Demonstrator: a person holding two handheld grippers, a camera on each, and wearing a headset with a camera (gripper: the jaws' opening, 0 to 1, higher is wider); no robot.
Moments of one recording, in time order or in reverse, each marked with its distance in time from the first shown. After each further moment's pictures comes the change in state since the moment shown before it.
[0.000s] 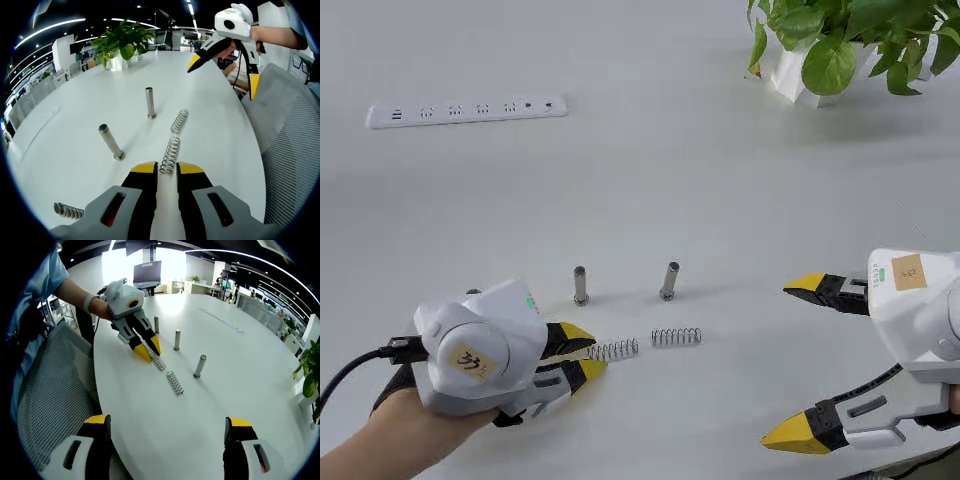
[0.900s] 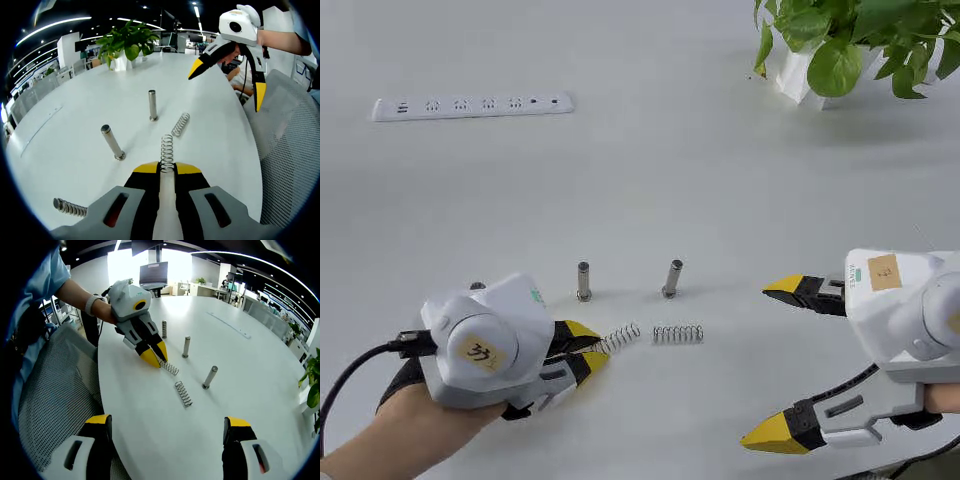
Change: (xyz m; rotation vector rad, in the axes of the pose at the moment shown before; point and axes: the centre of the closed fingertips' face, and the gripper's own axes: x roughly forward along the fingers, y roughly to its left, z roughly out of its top) left arm -0.005 0.000 0.006 -0.043 -0.020 0.024; right arm 0.012 0.014 0.019 -0.034 -0.012 0.039
